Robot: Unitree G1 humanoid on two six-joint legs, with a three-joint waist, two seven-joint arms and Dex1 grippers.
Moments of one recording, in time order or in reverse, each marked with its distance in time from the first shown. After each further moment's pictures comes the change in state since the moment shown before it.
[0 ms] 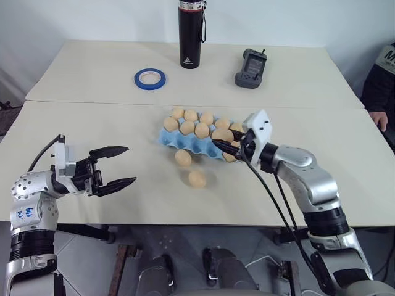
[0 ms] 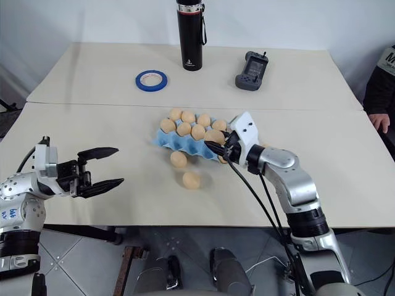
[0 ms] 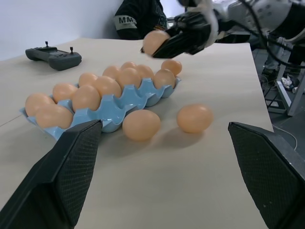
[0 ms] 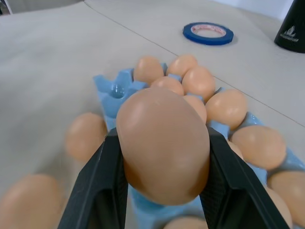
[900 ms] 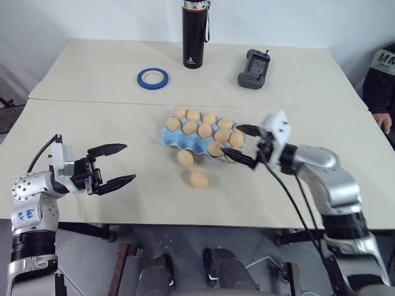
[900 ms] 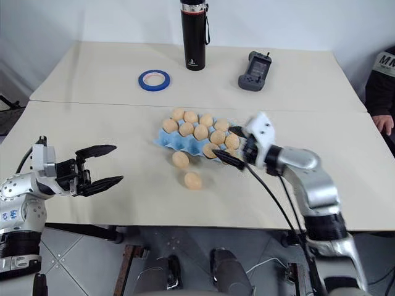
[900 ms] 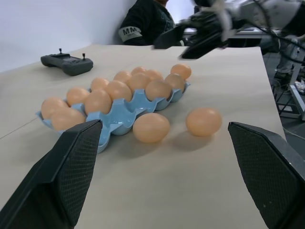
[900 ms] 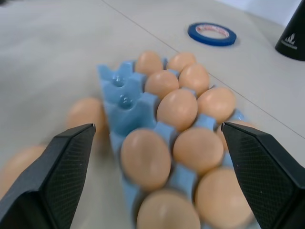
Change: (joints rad) left arm 0.002 -0.009 0.004 0.006 -0.012 -0.033 0.030; right arm 0.147 -0.167 -0.166 -0.125 0.079 -0.035 0.195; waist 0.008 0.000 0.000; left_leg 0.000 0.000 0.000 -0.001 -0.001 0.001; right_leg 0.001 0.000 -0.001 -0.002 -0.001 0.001
